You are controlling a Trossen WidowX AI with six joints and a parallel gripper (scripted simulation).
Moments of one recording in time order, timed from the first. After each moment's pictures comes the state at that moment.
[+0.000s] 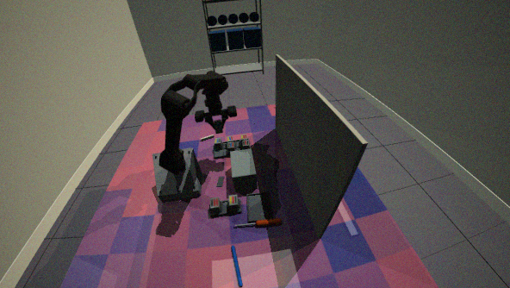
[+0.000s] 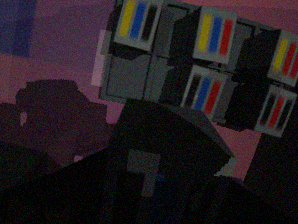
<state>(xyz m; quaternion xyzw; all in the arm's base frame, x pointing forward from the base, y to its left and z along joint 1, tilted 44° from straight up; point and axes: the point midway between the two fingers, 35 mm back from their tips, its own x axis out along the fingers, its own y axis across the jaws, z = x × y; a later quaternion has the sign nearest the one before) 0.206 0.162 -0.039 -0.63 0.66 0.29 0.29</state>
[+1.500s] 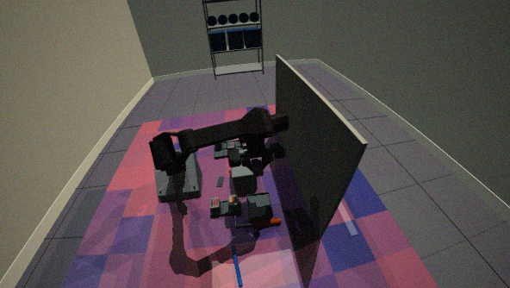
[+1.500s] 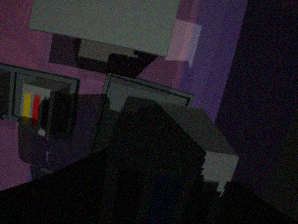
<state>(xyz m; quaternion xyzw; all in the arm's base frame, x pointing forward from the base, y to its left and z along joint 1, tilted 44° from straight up) 0.329 -0.060 0.164 -0.64 0.65 0.28 0.29</state>
